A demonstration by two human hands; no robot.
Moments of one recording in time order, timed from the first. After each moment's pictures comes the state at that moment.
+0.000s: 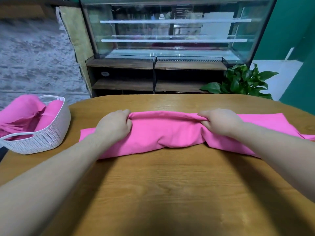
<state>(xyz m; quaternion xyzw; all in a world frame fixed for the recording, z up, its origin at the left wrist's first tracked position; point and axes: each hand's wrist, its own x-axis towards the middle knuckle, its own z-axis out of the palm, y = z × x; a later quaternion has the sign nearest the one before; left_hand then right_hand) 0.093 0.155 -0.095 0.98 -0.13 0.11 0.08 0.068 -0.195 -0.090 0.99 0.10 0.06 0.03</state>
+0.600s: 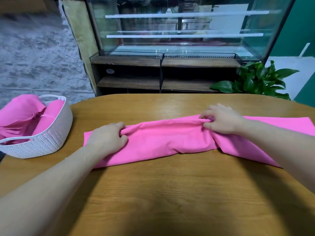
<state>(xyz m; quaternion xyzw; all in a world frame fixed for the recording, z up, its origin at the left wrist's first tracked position) 0.110 0.193 -0.131 0.99 -0.08 0.05 0.06 0.120 -0.187 -0.102 0.99 0.11 0.01 -0.04</state>
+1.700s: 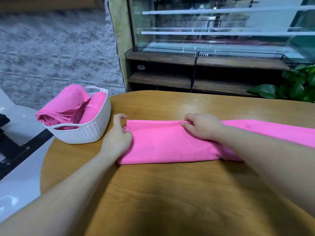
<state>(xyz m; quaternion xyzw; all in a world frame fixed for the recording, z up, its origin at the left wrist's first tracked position) 0.083 0.266 -0.147 0.92 0.10 0.12 0.37 0.159 -0.014 -0.133 0.98 0.21 0.03 -0.07</state>
